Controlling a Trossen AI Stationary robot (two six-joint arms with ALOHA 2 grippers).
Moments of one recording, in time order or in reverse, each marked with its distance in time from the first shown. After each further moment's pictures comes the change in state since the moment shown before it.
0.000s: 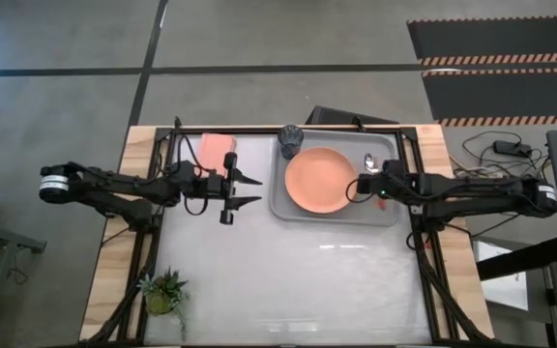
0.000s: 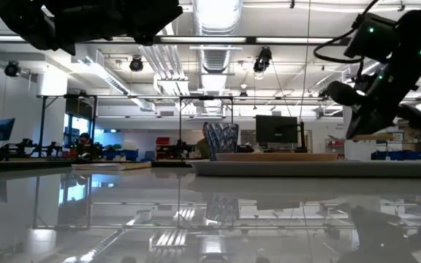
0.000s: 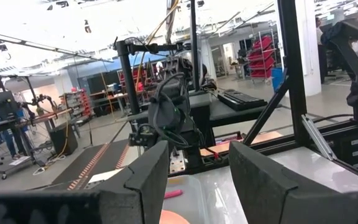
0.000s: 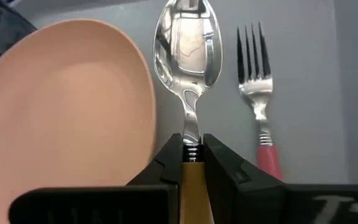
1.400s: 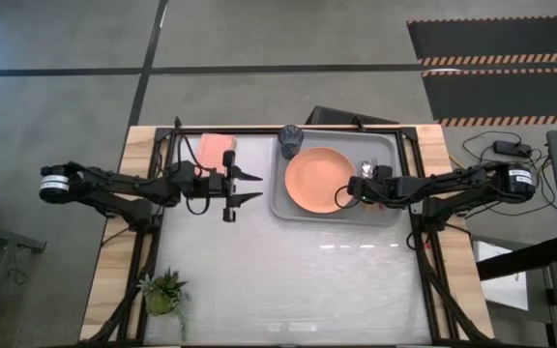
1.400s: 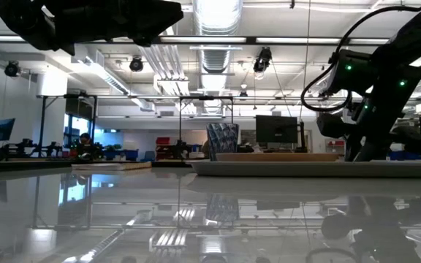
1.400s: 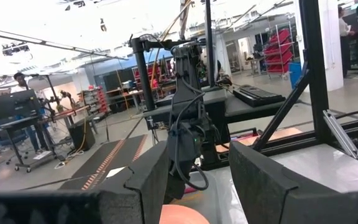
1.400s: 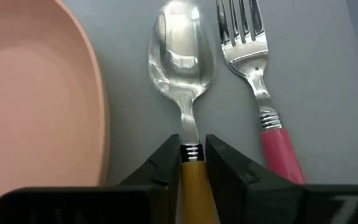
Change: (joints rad) left arm 0.000 0.003 0.000 0.001 -0.066 0.027; right arm 0.000 0.358 -0.032 0.211 0.032 0.185
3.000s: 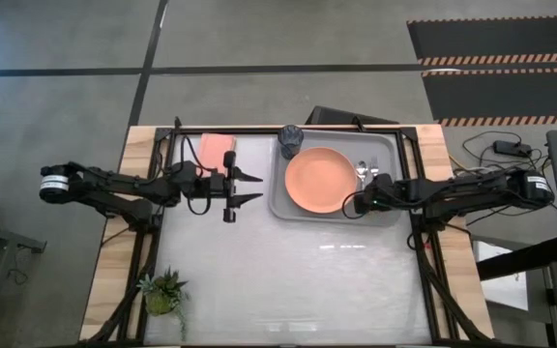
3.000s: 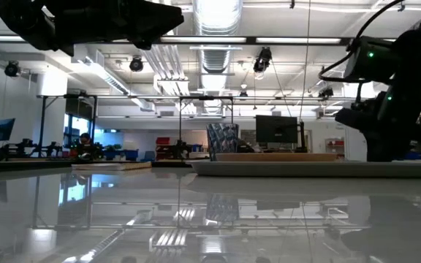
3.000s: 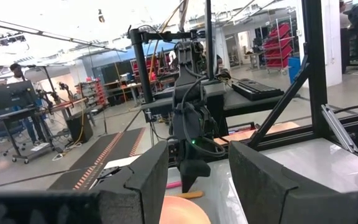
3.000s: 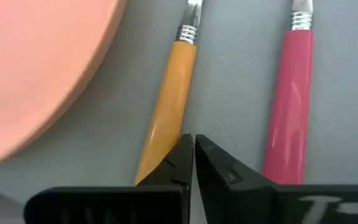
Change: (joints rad) left arm 0.000 0.000 0.000 -0.031 -0.002 -0.010; right arm 0.056 -0.202 -0.040 -0.156 -0.300 -0.213
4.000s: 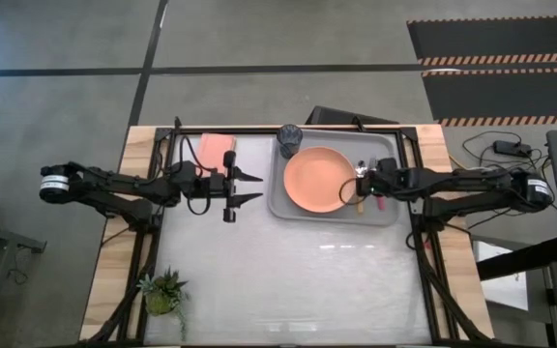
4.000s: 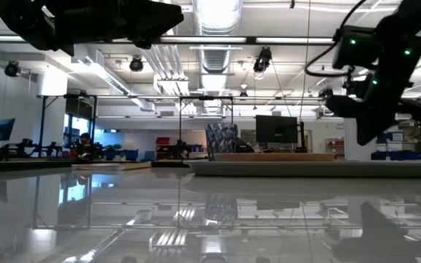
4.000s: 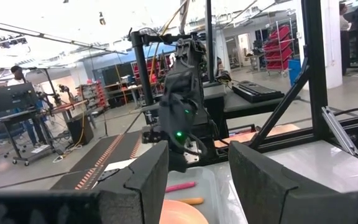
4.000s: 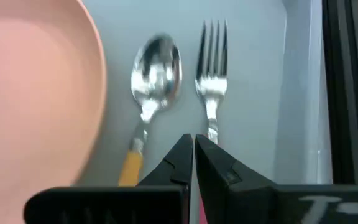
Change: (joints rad) left arm 0.000 0.000 0.000 0.009 0.000 -0.001; right arm -0.080 0.006 0.162 -0.214 0.254 -0.067
